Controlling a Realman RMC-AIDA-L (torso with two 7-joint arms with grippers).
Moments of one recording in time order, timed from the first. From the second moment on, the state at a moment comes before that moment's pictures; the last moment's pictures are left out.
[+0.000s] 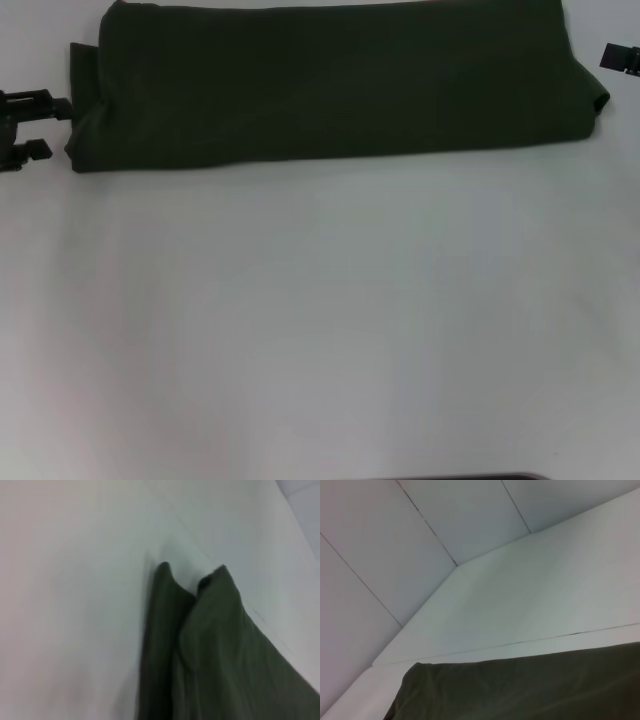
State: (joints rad) left arm -0.56 -1.94 0.52 0.65 2.27 1.31 -2.61; right arm 0.39 1.95 -0.53 -0.75 -1.93 -1.46 1.89
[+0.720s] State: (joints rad) left arm -0.59 -1.96 0.62 0.57 2.28 1.12 -2.28; right arm 0.37 1.96 -0.52 -0.74 -1.93 -1.46 1.86
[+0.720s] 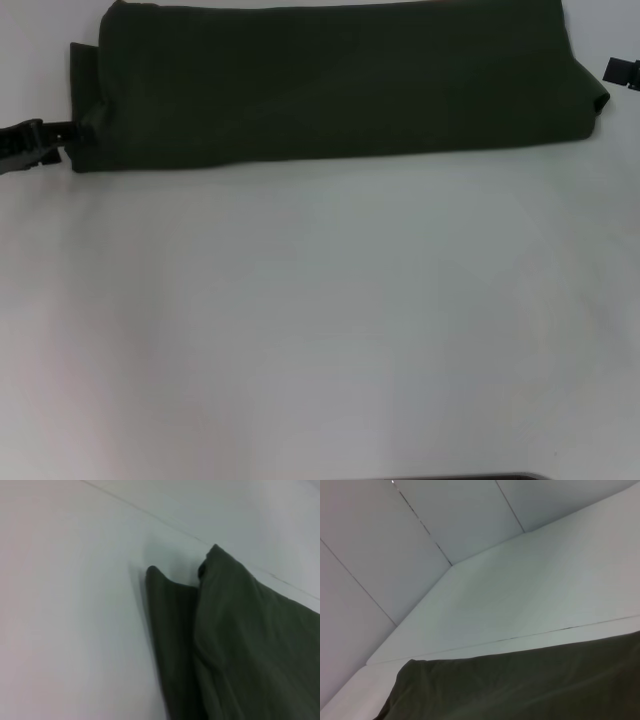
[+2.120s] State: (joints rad) left arm -0.63 -1.99 0.71 0.54 2.28 1.05 -2.32; right arm 0.35 1.97 -0.49 -0.74 -1.93 -1.47 1.86
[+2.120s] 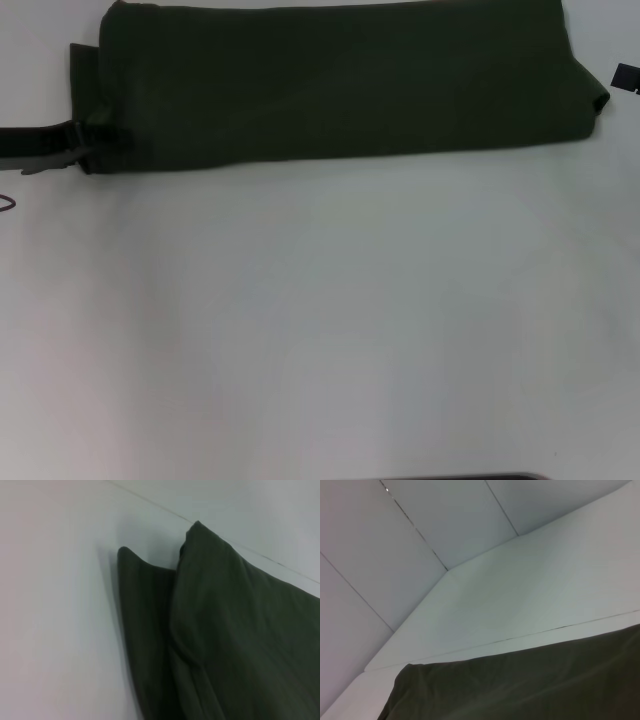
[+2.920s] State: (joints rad) left arm -0.64 -1.97 0.75 0.55 2.30 1.10 -2.39; right arm 0.35 1.95 -0.49 -0.74 -1.94 -1.47 1.91
